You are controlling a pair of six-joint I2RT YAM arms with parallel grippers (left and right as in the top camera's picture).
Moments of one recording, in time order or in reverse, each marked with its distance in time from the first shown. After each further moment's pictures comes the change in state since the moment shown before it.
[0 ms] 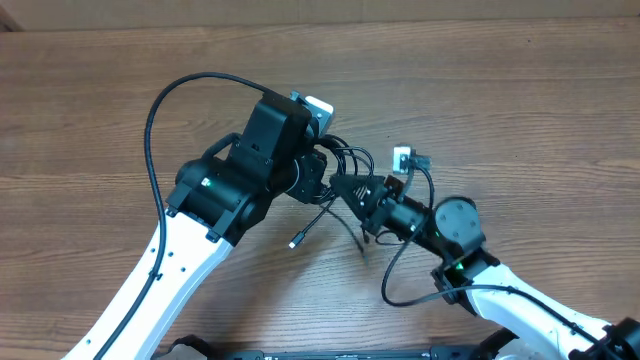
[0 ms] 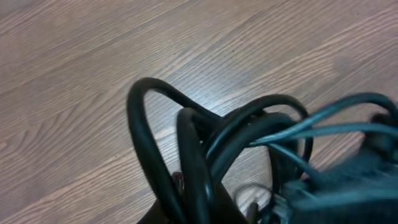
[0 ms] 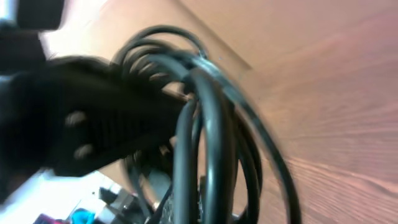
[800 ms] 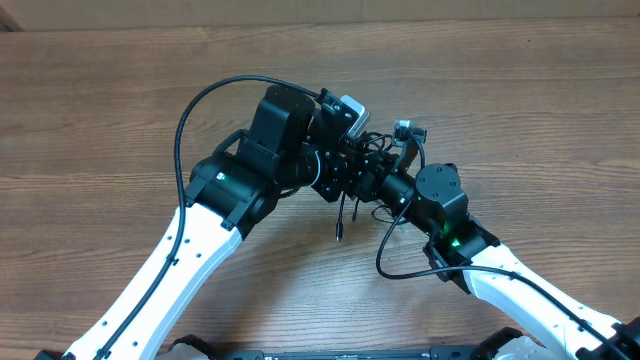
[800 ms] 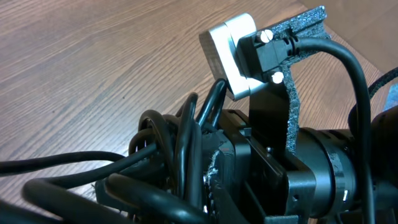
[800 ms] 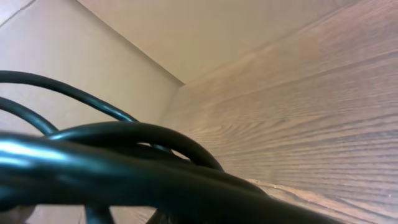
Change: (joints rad) left arm 0.010 0.028 -0.083 0.277 0.446 0.017; right arm -0.008 0.027 0.184 -0.381 0.217 -0.087
